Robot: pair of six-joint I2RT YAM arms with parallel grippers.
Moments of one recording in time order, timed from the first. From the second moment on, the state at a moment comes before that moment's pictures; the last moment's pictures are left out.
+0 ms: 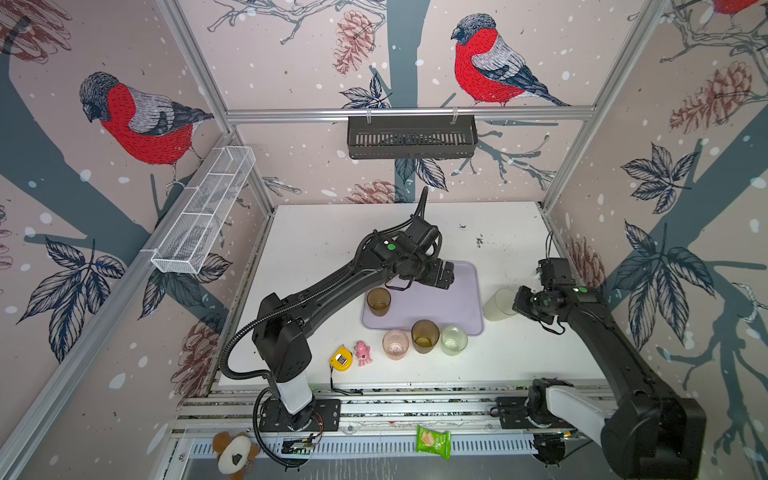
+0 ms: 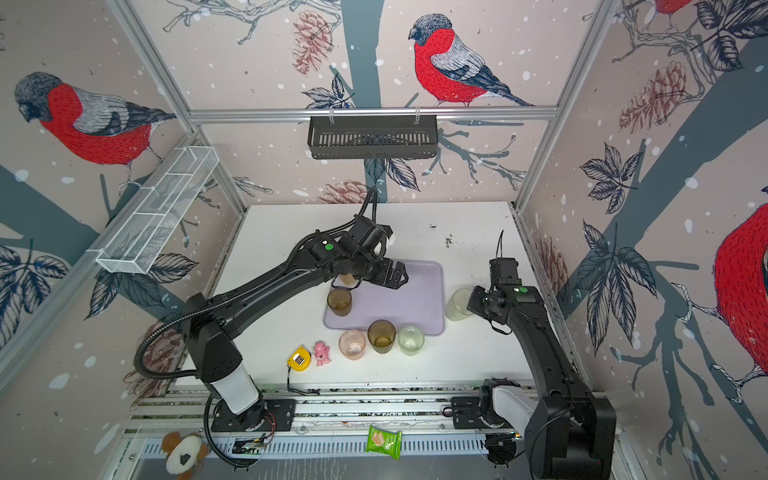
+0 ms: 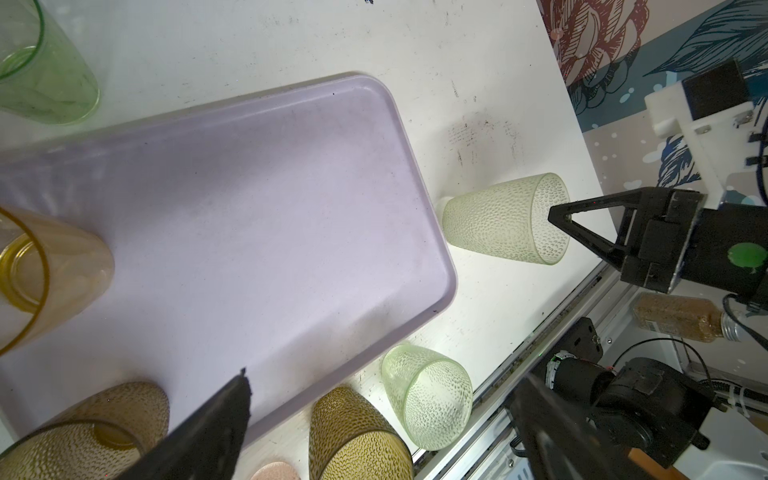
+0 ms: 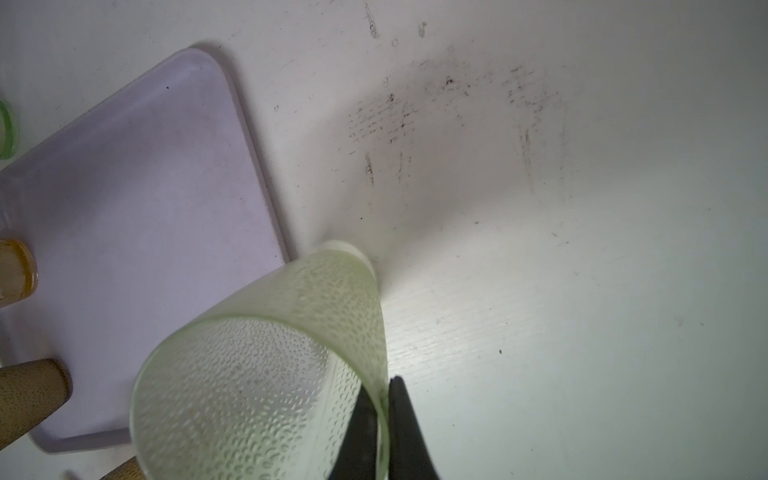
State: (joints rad) left arm -0.84 1.74 1.66 -0.86 0.18 -0.47; right arm 0.00 1.09 0.79 -0.85 -0.15 0.42
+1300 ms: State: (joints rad) left arm -0.82 1.67 1.61 -0.86 0.10 -0.52; right arm 0.16 1.28 1.19 -0.95 0.00 0.30
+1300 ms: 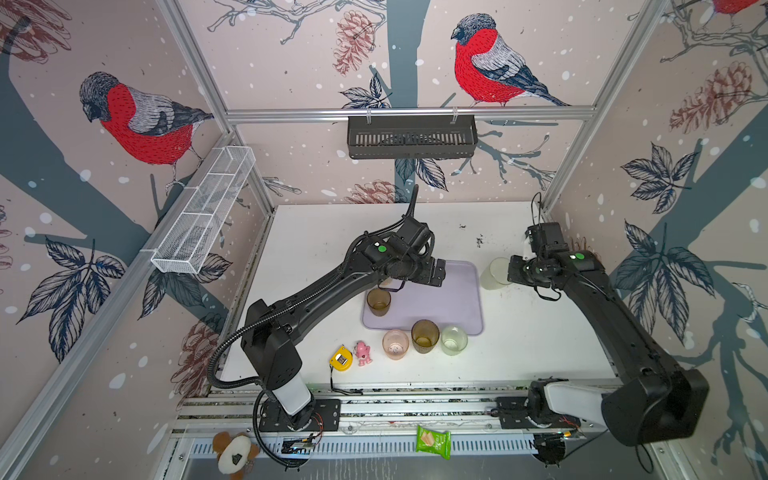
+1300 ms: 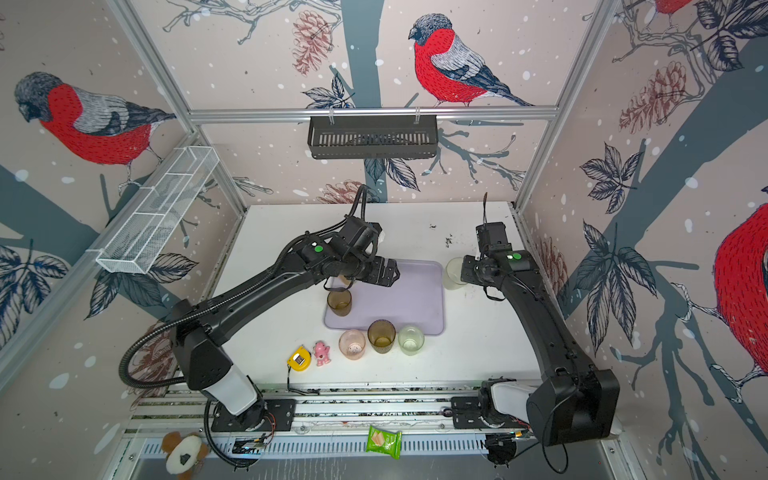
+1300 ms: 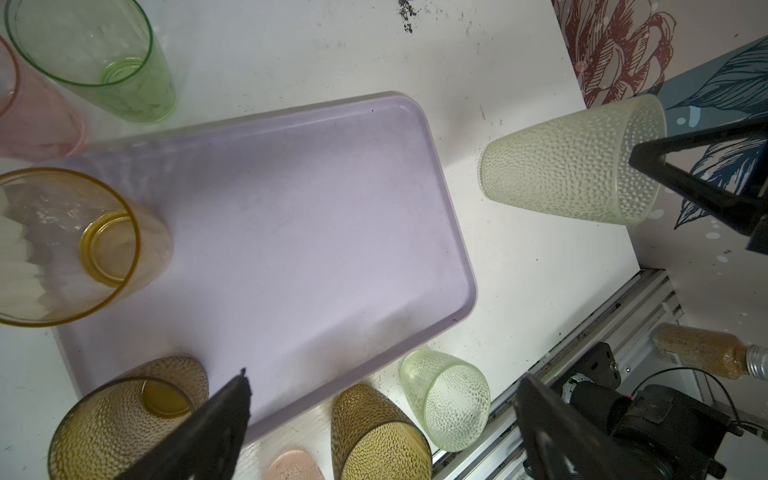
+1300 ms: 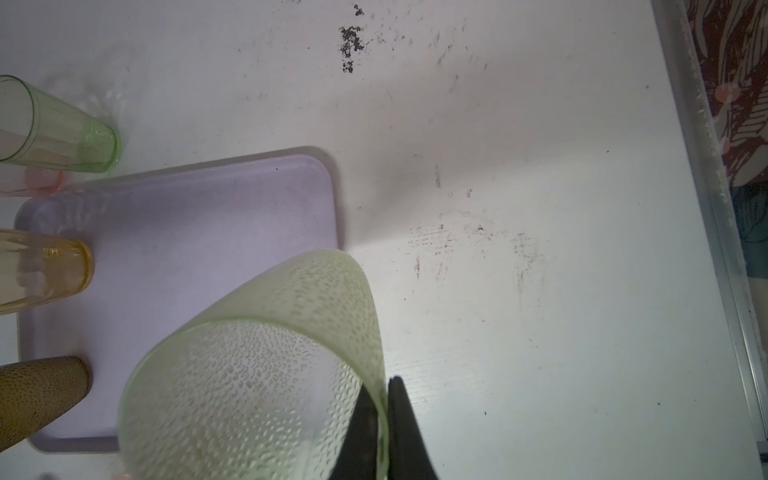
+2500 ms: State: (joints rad) left arm -0.76 1.62 1.59 -0.91 0.07 -0.53; right arm 0.29 1.65 1.46 -0.98 0.06 0.17
